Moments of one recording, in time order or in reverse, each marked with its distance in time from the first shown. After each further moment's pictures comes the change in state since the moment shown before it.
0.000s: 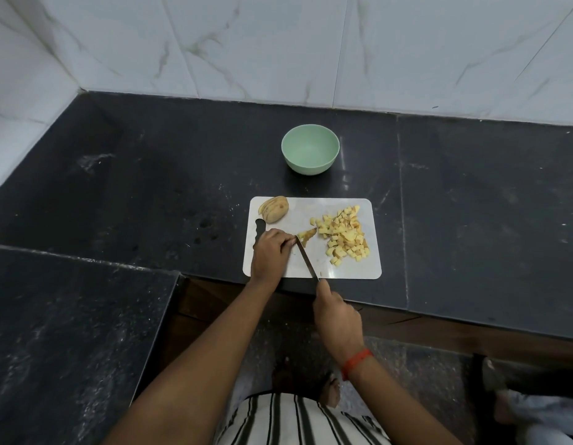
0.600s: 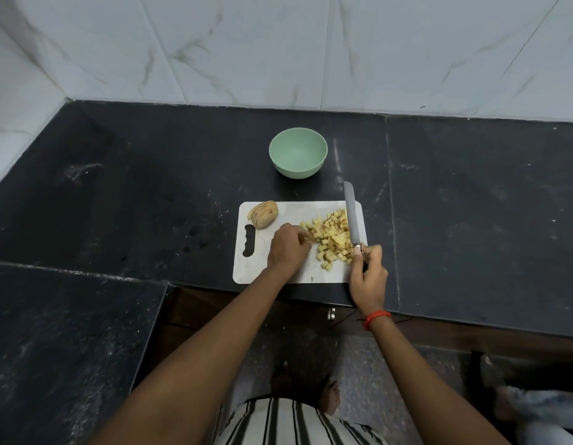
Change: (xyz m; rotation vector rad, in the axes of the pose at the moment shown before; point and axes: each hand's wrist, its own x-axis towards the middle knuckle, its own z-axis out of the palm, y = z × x) left_hand 0.032 0.049 0.028 -0.039 -0.240 -0.186; right_hand 0.065 0.066 -0.032 0.790 0.426 0.143
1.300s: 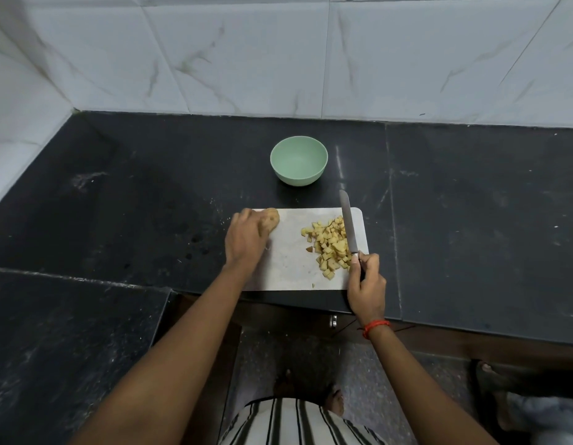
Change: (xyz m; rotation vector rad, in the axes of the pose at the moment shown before) left_hand 0.014 -0.032 -0.077 0.333 0.238 0.064; right_hand -0.004 0.002 0.004 -0.053 -0.013 -0.034
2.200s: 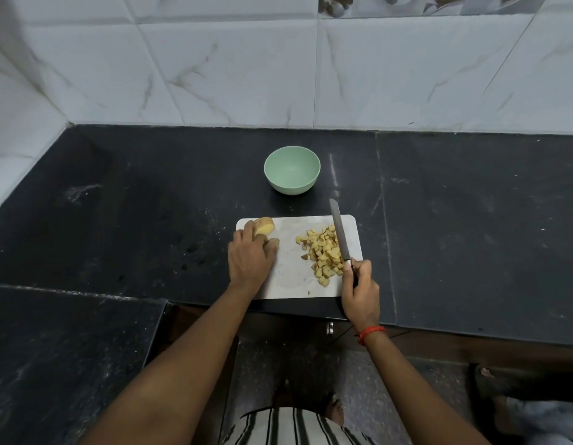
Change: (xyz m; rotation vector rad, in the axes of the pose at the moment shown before) left_hand -0.017 -0.003 0.033 0.213 0.108 0.099; right_hand -0.001 0.000 0.000 -0.036 -0.001 -0.013
